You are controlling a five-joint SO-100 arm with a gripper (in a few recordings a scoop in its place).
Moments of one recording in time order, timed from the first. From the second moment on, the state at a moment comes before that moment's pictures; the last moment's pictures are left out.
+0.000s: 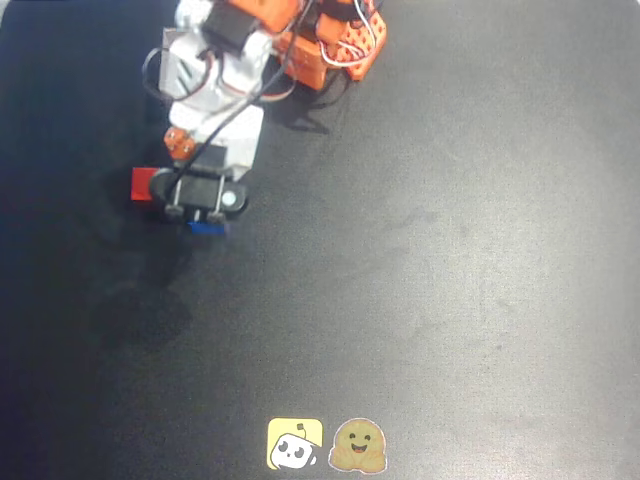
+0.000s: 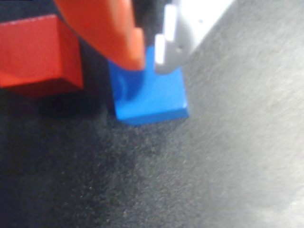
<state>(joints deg) 31.4 125.8 135.4 52.2 66.1</state>
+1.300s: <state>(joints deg) 26.6 116.7 141.7 42.7 66.8</state>
